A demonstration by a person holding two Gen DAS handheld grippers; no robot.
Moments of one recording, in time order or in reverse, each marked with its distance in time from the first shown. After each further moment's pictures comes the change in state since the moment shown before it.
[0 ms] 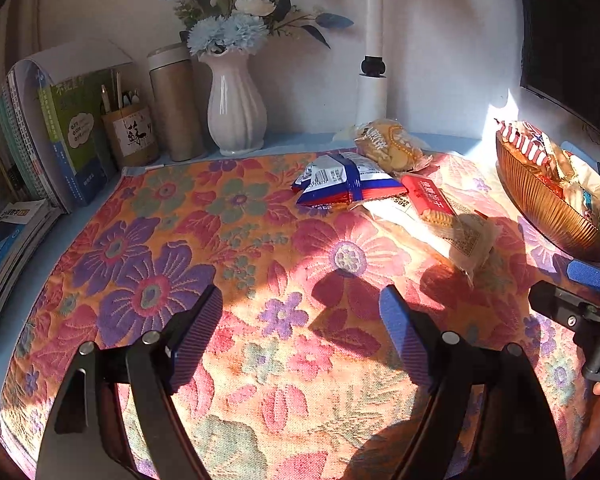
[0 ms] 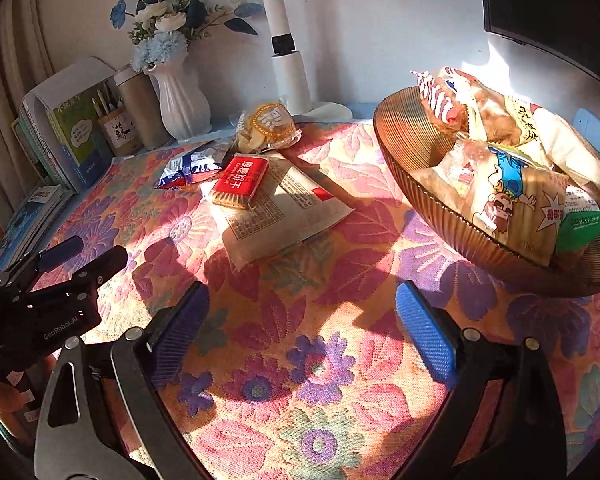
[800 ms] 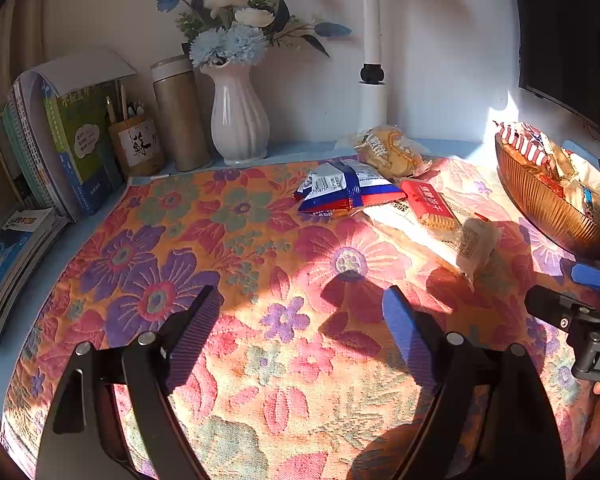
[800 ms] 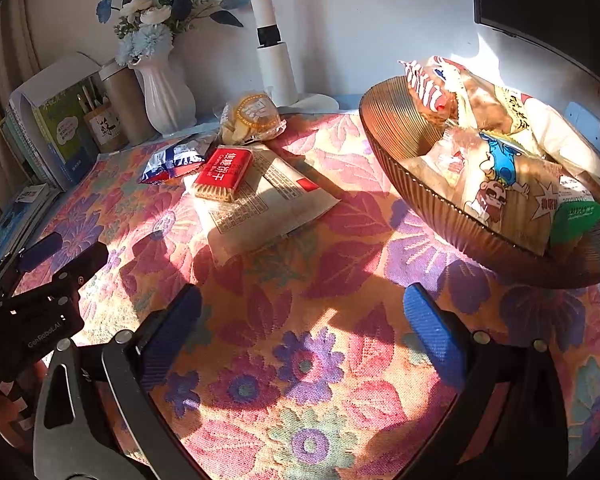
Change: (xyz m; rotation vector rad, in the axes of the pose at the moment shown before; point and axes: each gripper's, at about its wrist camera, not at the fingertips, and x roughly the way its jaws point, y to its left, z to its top) left arm -0.005 -0.003 -0.001 0.005 -0.031 0.020; right arm 0.006 -0.003 0.000 0.010 0.020 -0.045
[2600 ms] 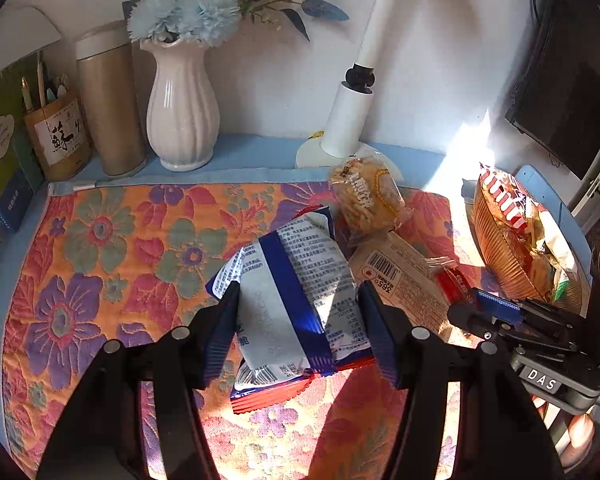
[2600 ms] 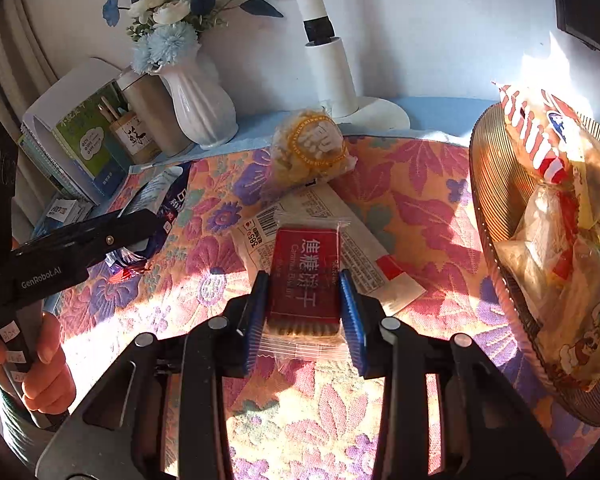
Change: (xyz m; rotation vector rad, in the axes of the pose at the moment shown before) left arm 0.049 0.042 0.086 -0.058 0.193 -0.315; right arm 0.029 0.018 0.067 -0.003 0.089 0.188
